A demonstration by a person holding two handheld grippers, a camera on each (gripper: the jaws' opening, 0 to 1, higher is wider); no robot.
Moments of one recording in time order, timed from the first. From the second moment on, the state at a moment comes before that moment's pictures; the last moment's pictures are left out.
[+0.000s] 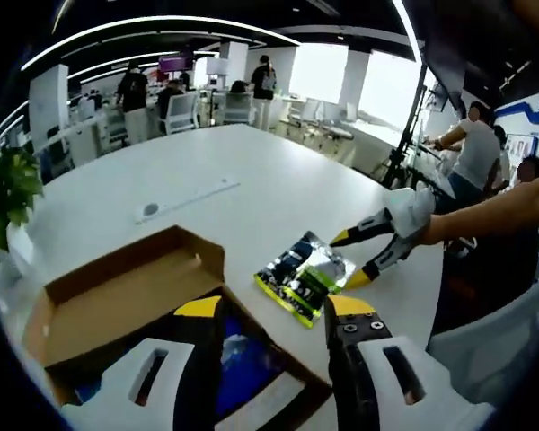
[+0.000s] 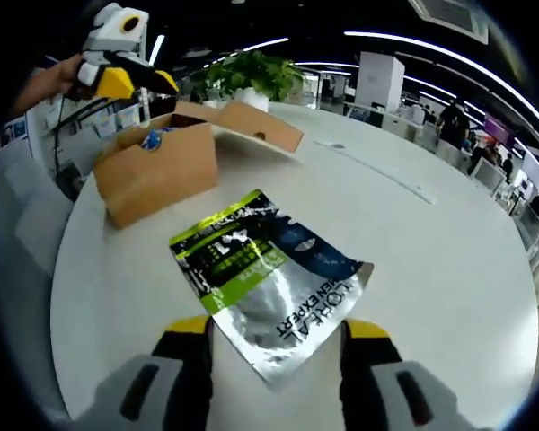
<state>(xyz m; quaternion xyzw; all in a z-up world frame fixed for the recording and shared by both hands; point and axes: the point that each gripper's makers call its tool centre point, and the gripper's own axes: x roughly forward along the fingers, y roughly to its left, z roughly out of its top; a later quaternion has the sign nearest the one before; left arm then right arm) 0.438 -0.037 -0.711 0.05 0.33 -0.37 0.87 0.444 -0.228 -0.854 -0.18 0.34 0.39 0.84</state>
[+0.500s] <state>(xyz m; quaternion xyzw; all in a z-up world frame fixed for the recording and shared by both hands) 0.432 0.038 -0.707 0.03 0.33 -0.31 0.89 0.449 -0.203 -0.856 -0.16 0.33 0.37 0.85</state>
